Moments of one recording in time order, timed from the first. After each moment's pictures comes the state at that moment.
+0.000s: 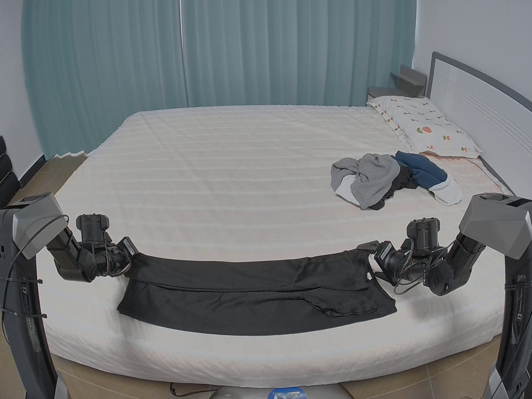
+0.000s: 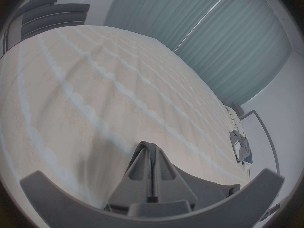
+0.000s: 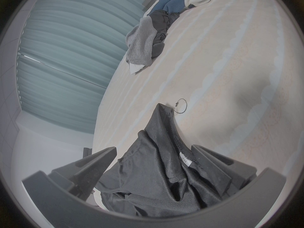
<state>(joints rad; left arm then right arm) 0.15 2.39 -0.99 -0.74 -0.21 -0.61 0.17 2.36 -0.86 -0.92 0.24 0.94</state>
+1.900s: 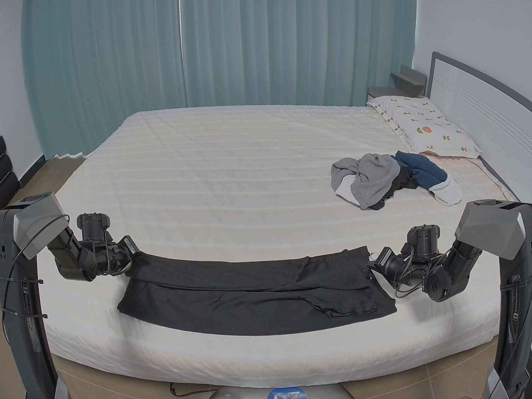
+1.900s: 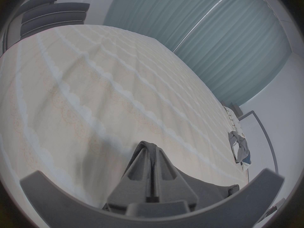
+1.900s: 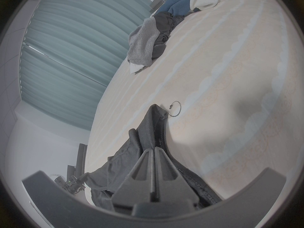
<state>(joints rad) 0.15 2.39 -1.01 -0.74 -0.22 -0.62 0.16 2.41 -0.84 -1.00 0.23 0.86</state>
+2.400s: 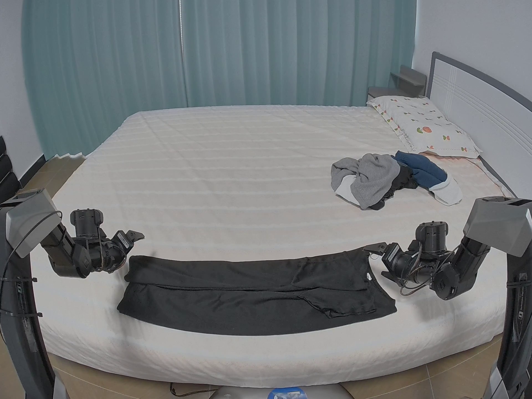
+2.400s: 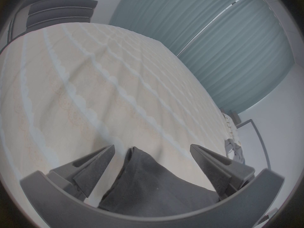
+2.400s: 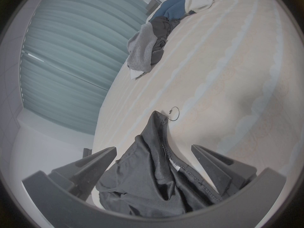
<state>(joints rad) 0.18 2.35 -0.99 -0.73 -0.24 -0.69 0.13 2.36 -0.80 -1.02 0.26 0.91</state>
